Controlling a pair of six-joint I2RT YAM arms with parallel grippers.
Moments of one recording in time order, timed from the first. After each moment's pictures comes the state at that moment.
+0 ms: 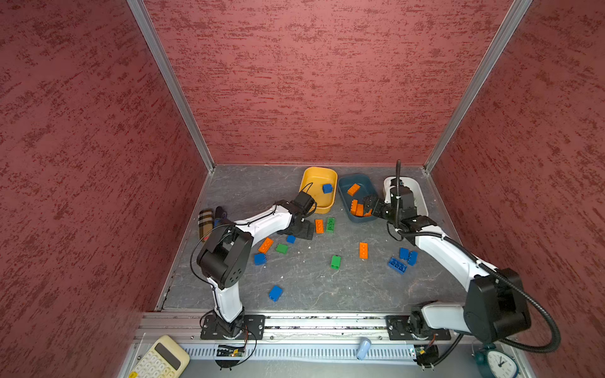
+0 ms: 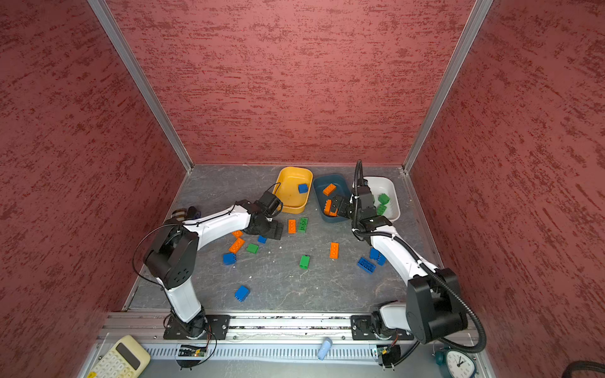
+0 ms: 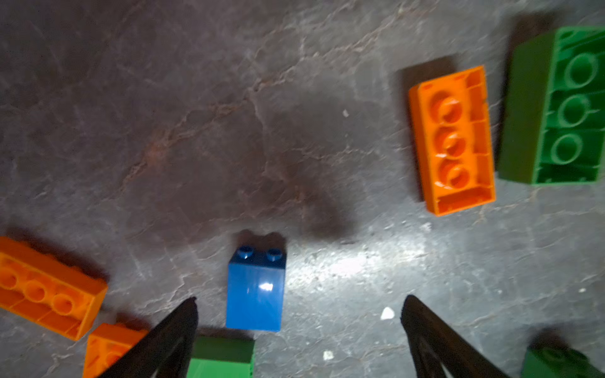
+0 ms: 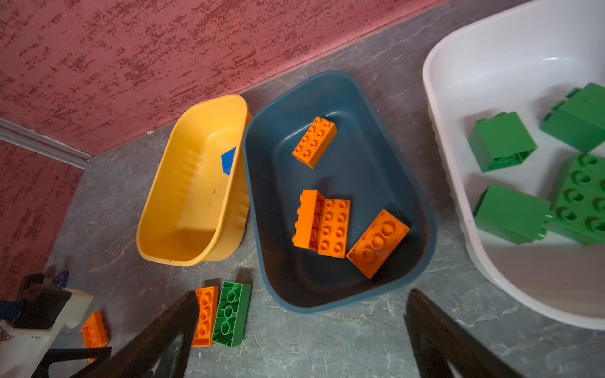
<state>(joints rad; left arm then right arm) -0.57 1.81 1.25 -0.76 -0.09 -0.35 0.26 1.34 0.89 -0.14 0.00 0.53</state>
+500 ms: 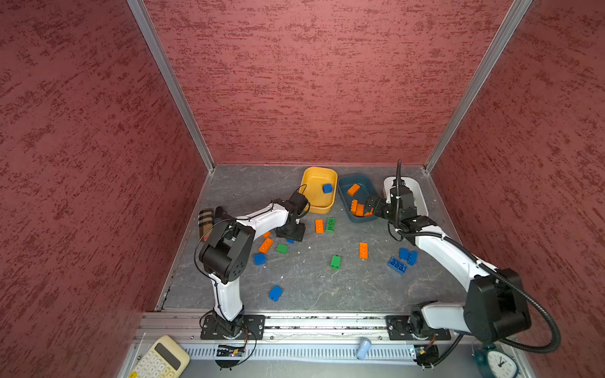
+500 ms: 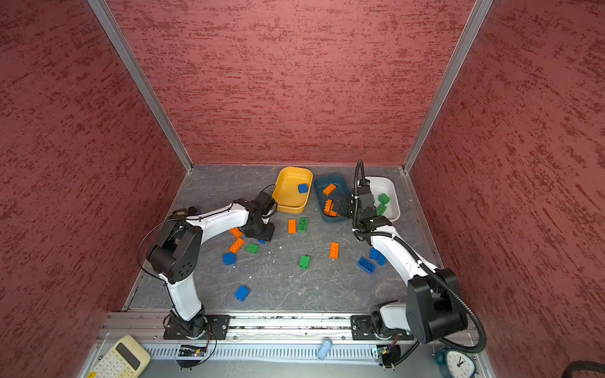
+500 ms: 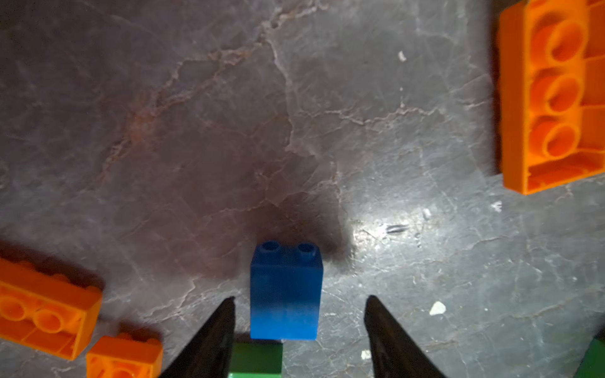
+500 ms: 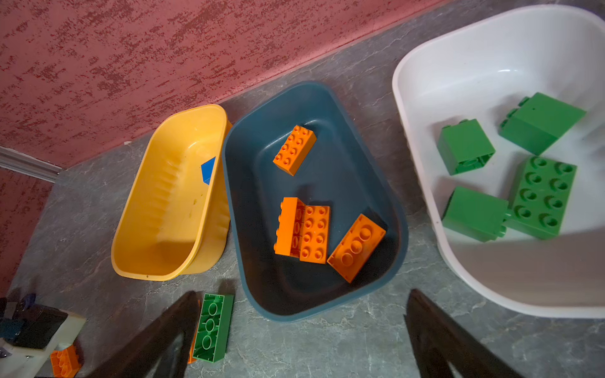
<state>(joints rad) -0.52 1.87 1.24 -0.79 -0.03 -0.27 0.26 1.34 0.89 -0.15 0.06 0.53</state>
